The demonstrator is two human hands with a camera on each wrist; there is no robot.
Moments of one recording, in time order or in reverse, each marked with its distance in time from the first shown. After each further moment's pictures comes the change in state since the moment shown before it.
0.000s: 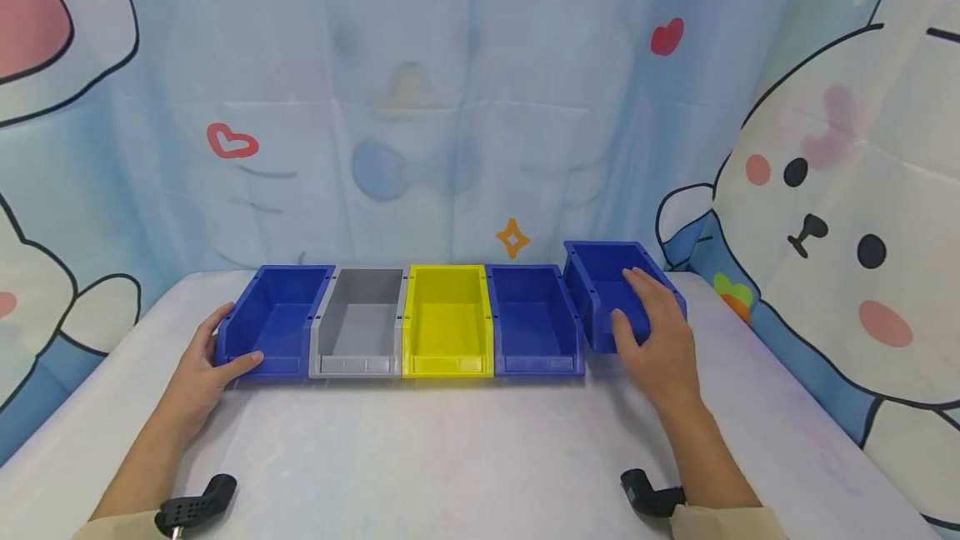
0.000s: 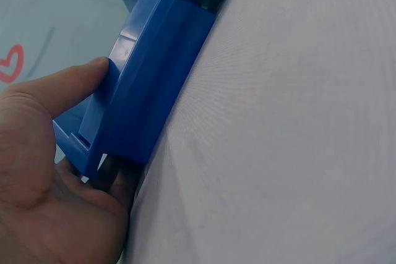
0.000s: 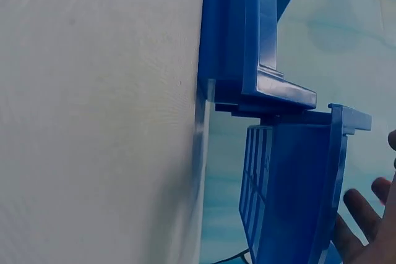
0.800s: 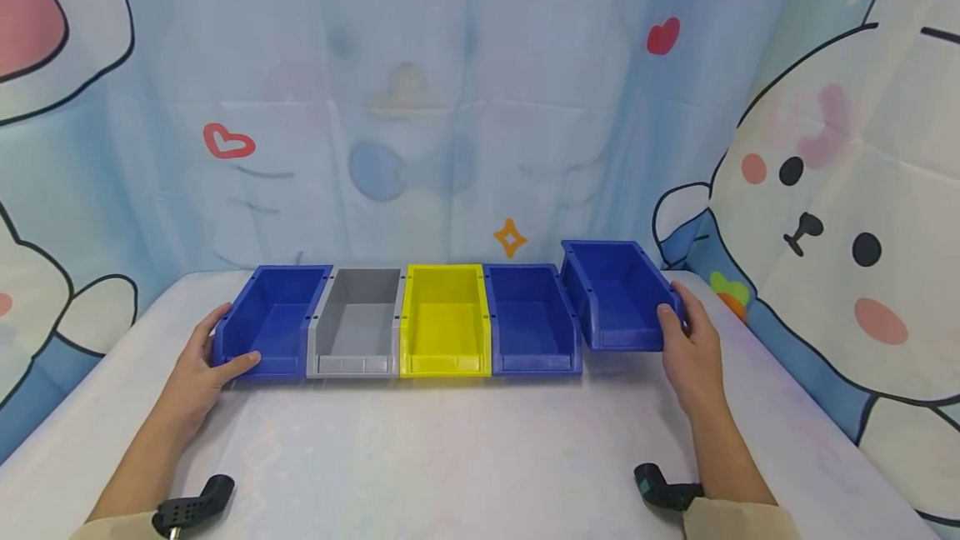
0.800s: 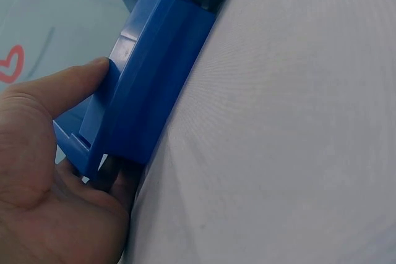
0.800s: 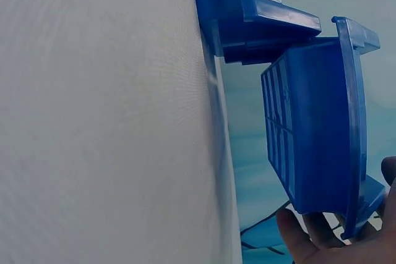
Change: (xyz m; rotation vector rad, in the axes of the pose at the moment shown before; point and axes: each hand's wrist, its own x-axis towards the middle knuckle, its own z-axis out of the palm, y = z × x) left_hand 0.000 0.000 0.000 0.002 -0.001 0.001; right_hand -0.002 0.039 -0.015 0.246 -0.147 0.601
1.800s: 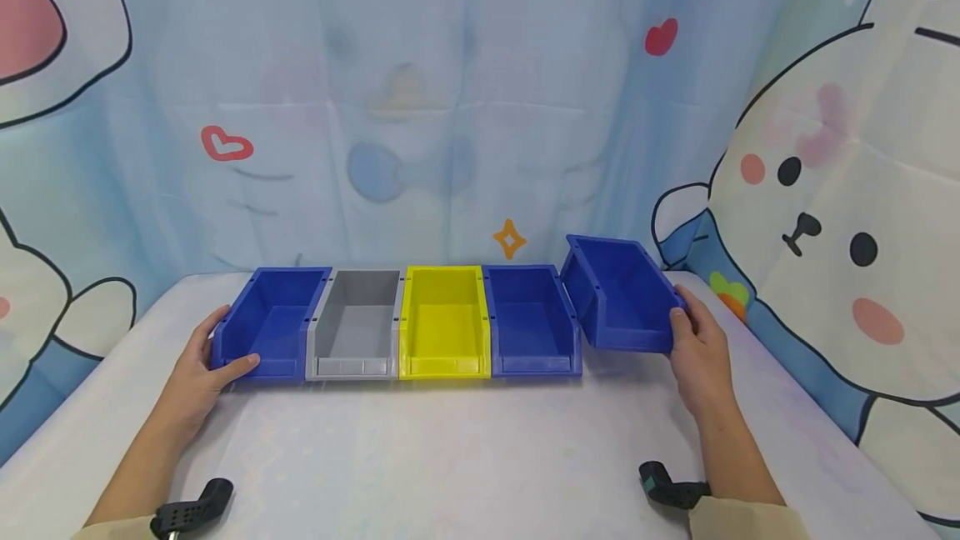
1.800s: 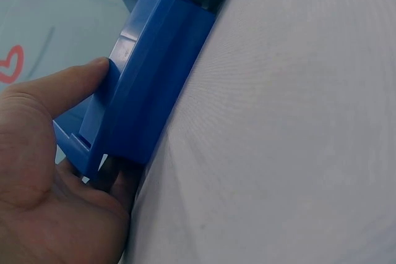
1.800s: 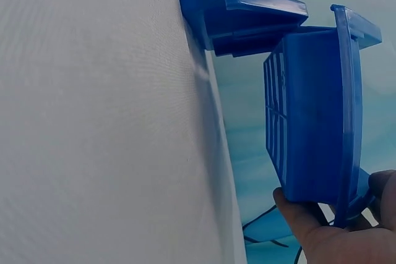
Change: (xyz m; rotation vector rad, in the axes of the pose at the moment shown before) left_hand -0.002 0.001 0.000 0.005 0.003 -0.007; right_hand 0.007 0.006 -0.010 0.140 -0.109 0.097
